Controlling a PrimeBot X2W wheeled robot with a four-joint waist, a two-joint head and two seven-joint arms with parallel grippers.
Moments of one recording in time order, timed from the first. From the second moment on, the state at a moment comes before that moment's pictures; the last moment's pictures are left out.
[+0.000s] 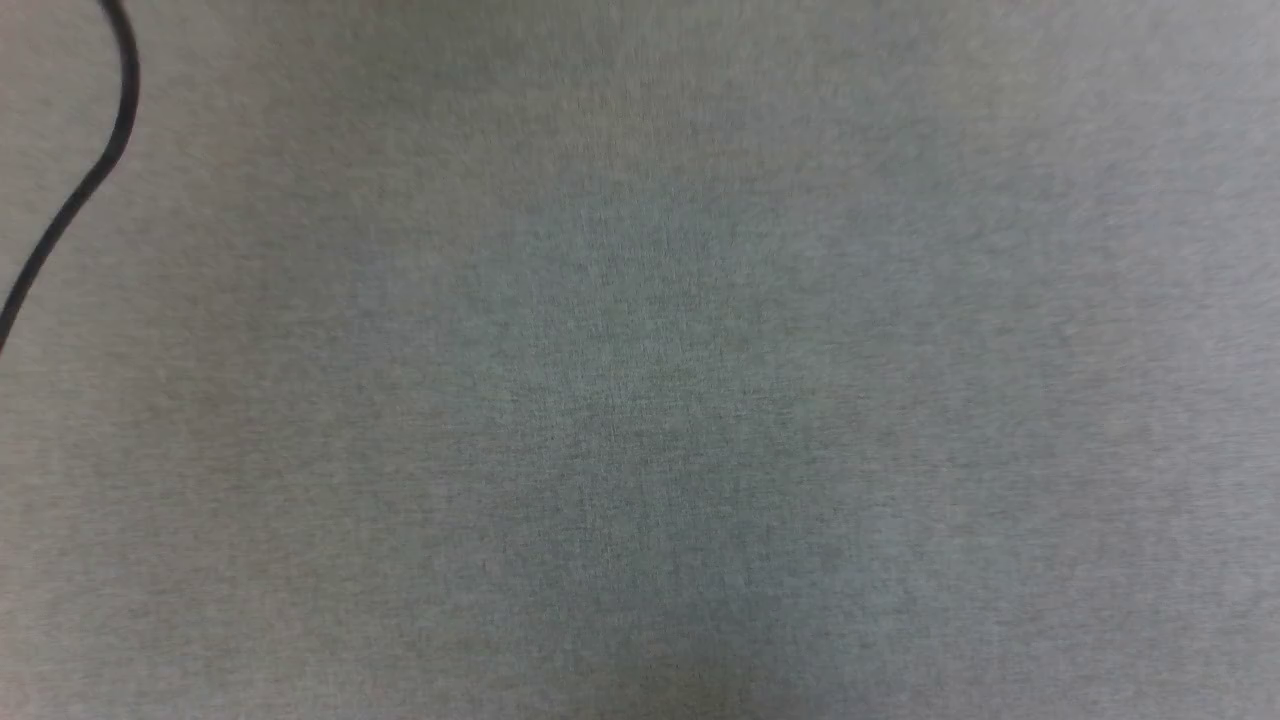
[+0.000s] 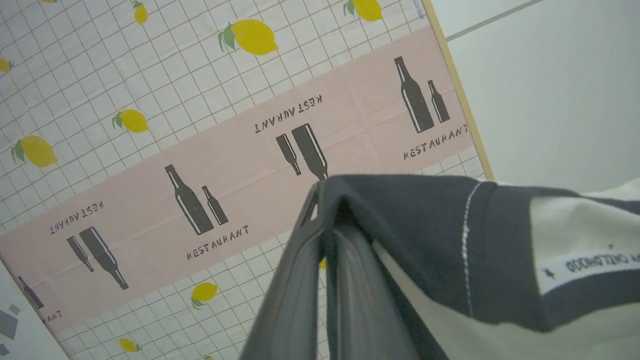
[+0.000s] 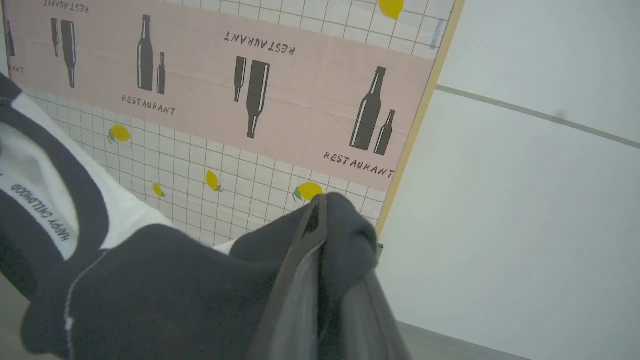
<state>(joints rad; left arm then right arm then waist) -1.64 0.45 -0.51 0.32 -0.23 0.12 0.20 -1.55 -0.16 0.08 0.34 0.09 0.13 0.37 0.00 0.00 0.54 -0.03</state>
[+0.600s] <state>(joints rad) -1.40 0.52 -0.71 0.32 -0.18 -0.03 -0.05 -1.34 -0.34 0.22 0.33 0.23 0.13 0.20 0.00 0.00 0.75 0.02</state>
